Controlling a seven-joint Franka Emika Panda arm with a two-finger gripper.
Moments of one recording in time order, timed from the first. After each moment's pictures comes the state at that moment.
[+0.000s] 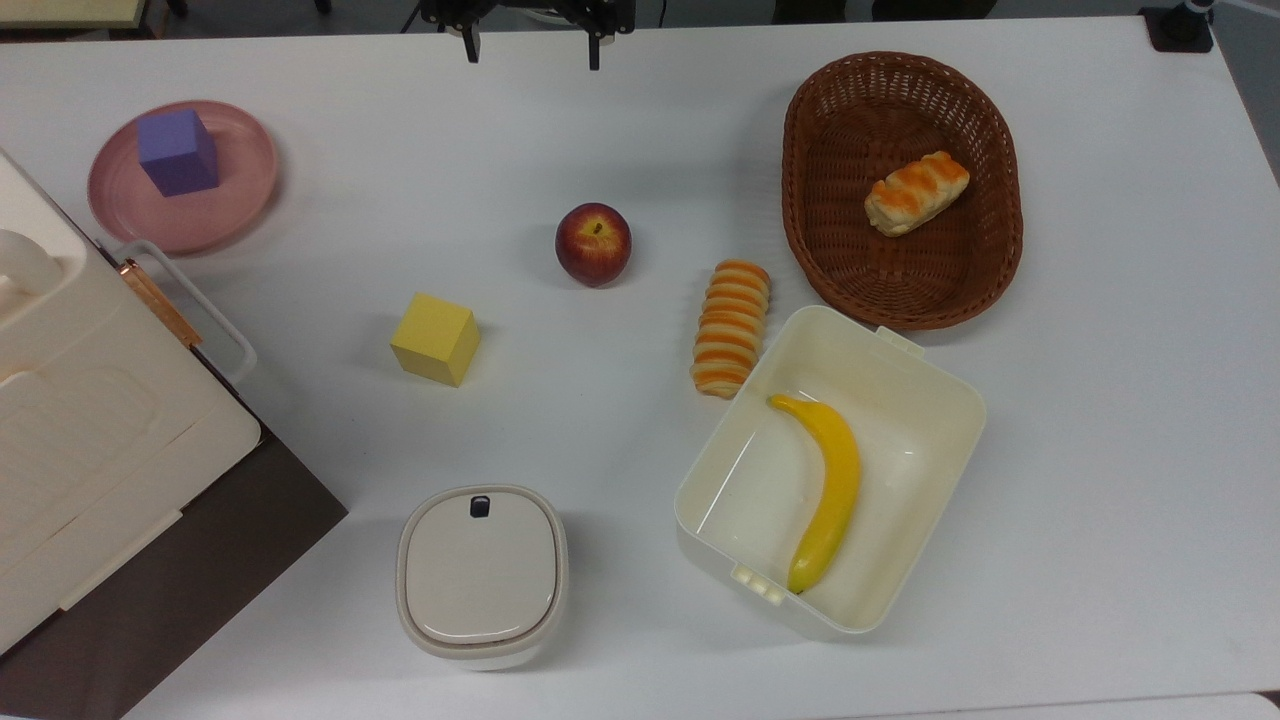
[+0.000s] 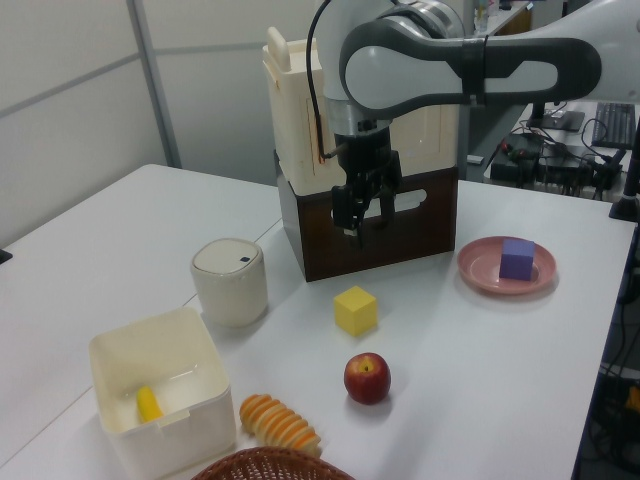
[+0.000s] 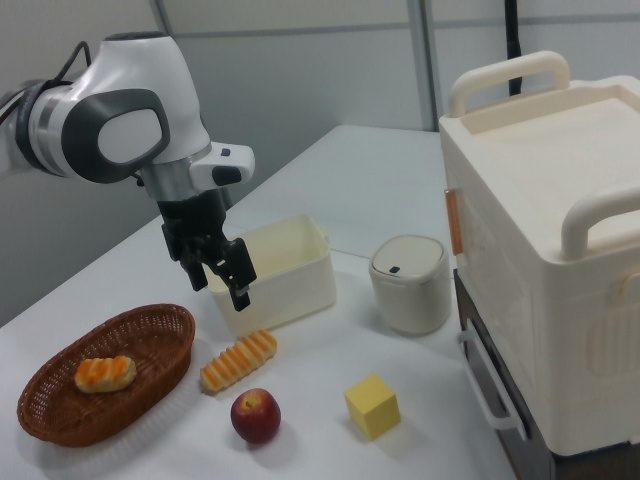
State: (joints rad) arm -0.06 0.05 0.10 -1.58 -0.03 1.56 0.08
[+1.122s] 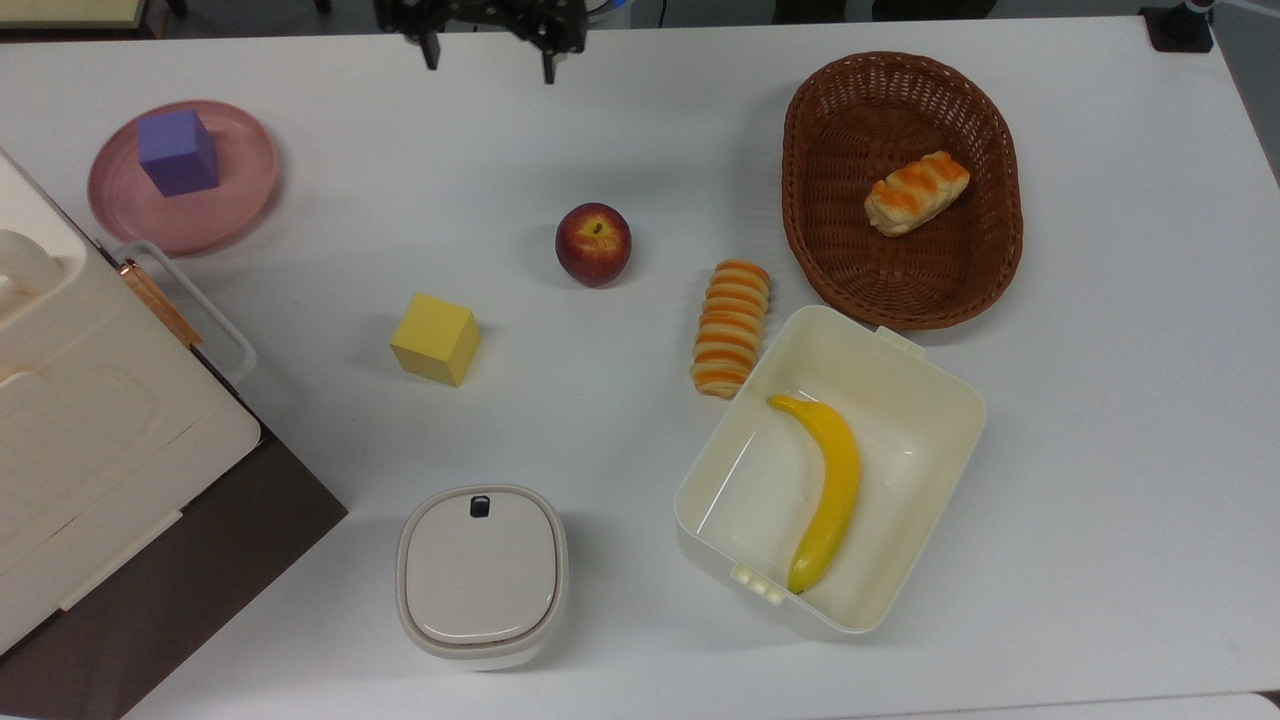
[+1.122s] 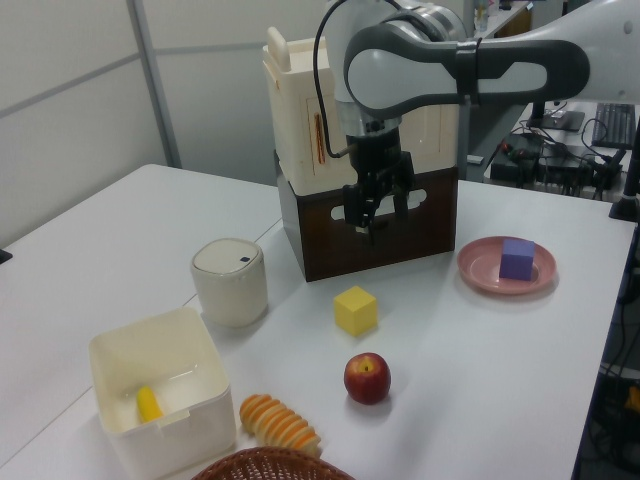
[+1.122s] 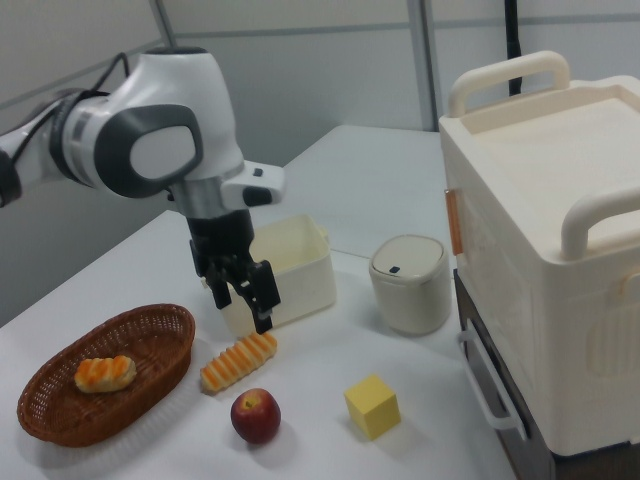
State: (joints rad) arm -0.10 0.08 0.07 -1.58 -0.03 1.55 0.08
